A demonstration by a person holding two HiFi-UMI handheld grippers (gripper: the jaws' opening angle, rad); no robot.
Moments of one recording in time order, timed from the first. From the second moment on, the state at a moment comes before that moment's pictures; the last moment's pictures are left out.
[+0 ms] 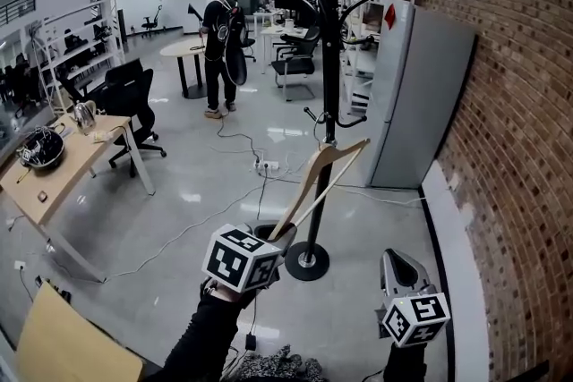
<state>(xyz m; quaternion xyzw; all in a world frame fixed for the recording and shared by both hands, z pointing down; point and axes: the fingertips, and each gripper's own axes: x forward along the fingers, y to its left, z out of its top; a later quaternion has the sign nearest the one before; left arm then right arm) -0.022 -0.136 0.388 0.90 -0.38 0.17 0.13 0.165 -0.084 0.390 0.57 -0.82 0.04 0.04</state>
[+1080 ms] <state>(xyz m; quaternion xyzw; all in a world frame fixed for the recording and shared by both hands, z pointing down) 0.005 -0.348 0.340 0.91 -0.36 0.16 0.10 0.203 -0.257 0.395 0.61 -0.79 0.05 0.03</state>
